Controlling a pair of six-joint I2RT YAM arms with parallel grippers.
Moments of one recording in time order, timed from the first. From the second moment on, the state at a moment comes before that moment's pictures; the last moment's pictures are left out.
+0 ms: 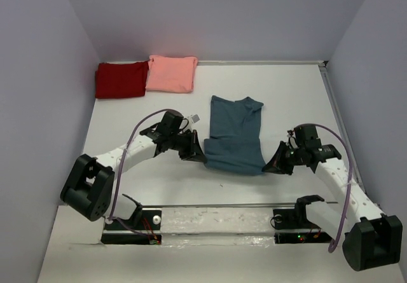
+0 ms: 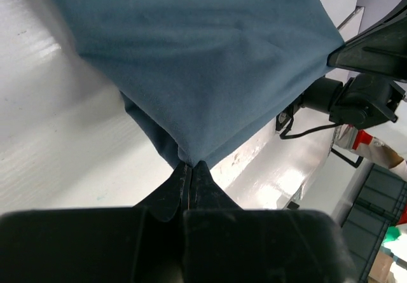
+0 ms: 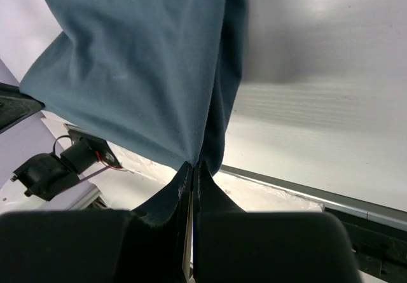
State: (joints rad) left arm -0.56 1.37 0.75 -0.29 0.64 -0.65; right arm 0.16 0.90 0.59 -0.81 -0.51 0.69
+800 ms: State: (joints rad) left arm -0.48 1.54 1.09 -0.41 0.65 -0.59; right arm 0.16 1.20 0.94 -0.83 -0.46 0.59
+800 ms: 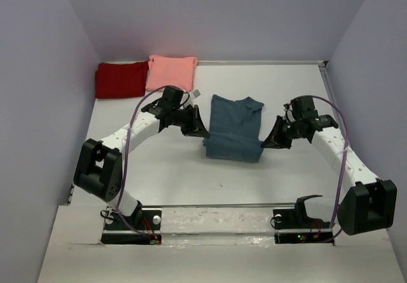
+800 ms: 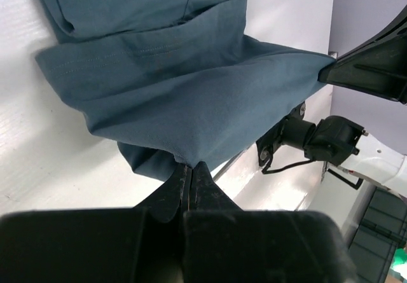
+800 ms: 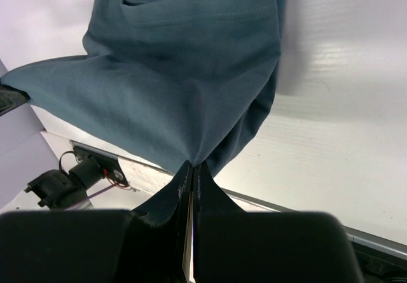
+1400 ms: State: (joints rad) left arm -0.44 1.72 1.33 -0.47 0.67 -0.55; right arm 0.12 1.36 1.13 -0.83 -0.45 0.52
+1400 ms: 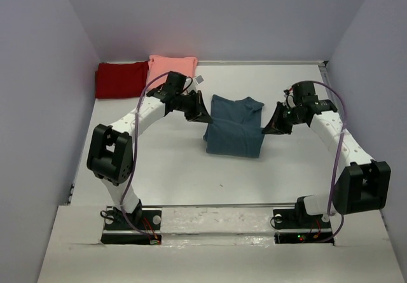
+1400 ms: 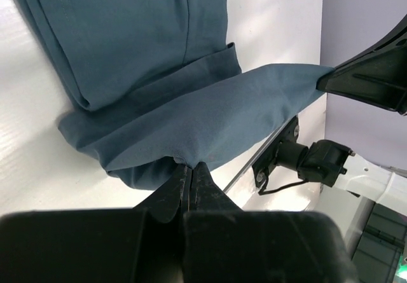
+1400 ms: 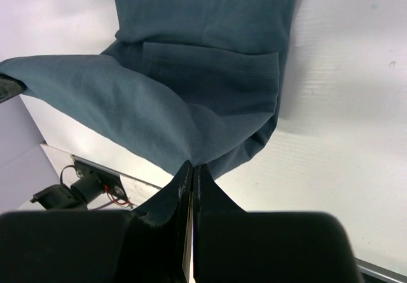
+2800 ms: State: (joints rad) left arm -0.38 2.15 1.82 -0.47 0.71 -0.60; right arm 0.02 1.82 1.54 -0.83 -0.49 0.41
